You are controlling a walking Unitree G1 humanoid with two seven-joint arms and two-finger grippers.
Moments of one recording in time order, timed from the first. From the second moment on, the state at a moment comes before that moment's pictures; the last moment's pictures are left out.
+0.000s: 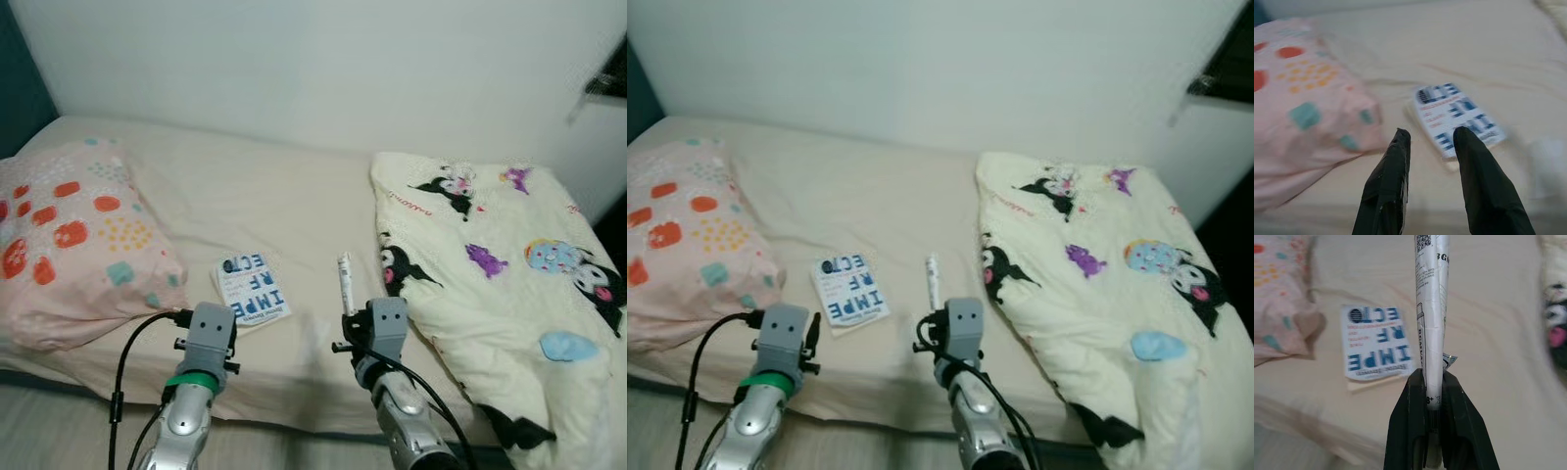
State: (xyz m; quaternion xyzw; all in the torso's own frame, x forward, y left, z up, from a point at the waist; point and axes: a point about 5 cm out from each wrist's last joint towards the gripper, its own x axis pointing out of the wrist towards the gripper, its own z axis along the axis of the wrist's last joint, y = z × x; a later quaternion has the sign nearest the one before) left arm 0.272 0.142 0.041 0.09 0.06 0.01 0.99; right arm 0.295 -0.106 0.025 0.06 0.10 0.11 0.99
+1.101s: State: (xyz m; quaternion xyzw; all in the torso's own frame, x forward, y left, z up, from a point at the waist) left arm 0.270 0.146 0.040 0.10 0.06 0.02 0.99; right arm 0.296 -0.096 0.027 0.06 0.09 0.12 0.99
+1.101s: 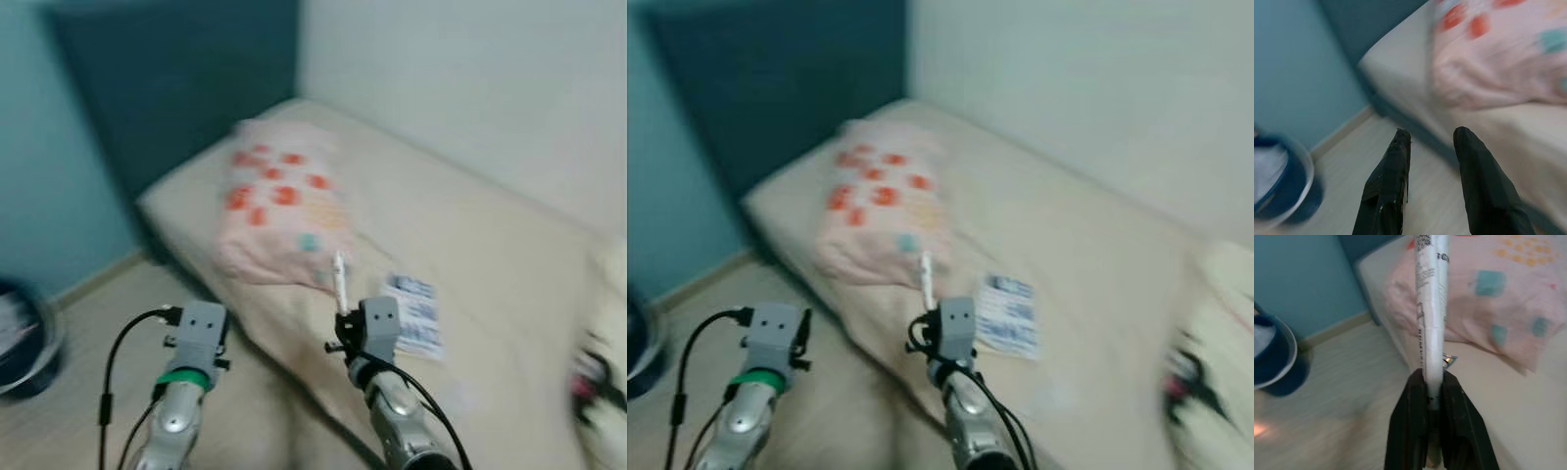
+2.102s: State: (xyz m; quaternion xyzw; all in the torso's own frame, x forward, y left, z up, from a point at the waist) left arm 0.274 0.138 0.041 0.09 0.07 0.01 0.99; right arm 0.299 -0.109 0.027 0.05 0.09 0.11 0.99
